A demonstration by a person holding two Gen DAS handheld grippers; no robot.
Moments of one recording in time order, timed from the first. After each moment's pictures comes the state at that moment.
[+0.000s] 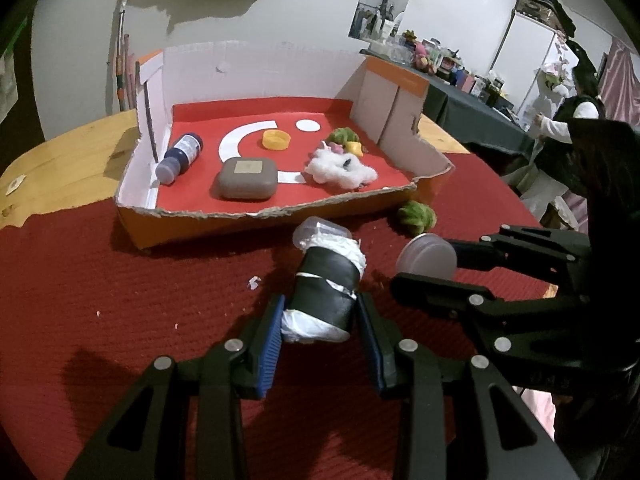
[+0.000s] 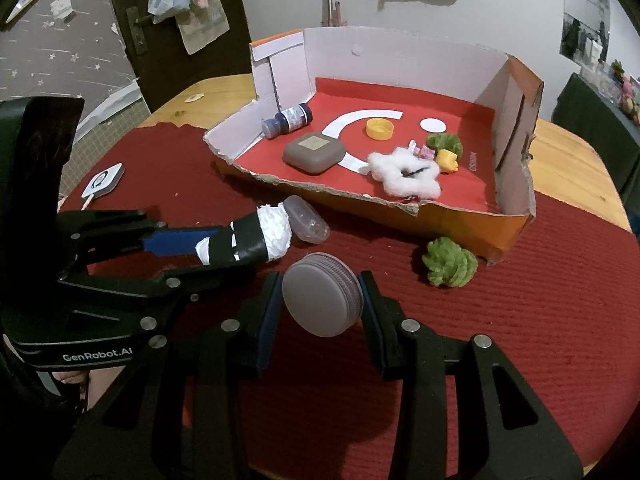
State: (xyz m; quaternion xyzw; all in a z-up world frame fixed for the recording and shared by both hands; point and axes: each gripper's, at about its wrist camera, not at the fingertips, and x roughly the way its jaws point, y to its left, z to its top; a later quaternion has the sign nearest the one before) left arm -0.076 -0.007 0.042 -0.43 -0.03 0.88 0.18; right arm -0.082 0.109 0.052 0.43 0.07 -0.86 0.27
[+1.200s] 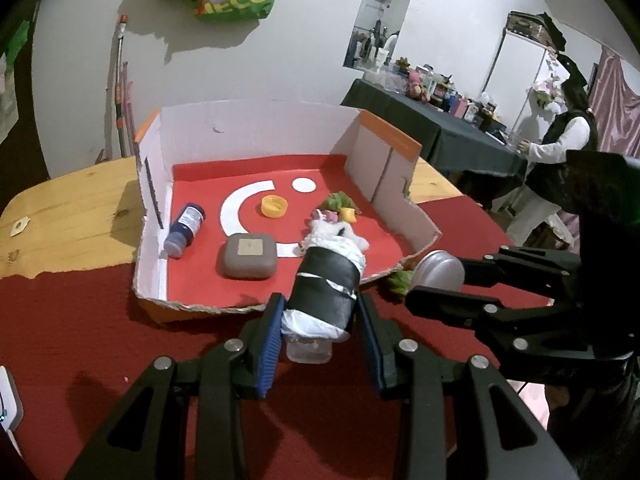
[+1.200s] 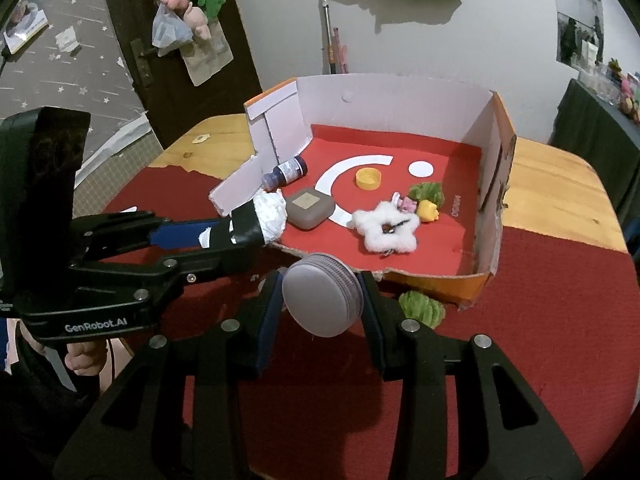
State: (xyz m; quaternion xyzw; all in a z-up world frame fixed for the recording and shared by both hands) left arm -0.101 -0.011 0.091 -0.39 -0.04 0.90 0.18; right arm -0.100 0.127 0.094 0.40 0.03 -0.87 0.29
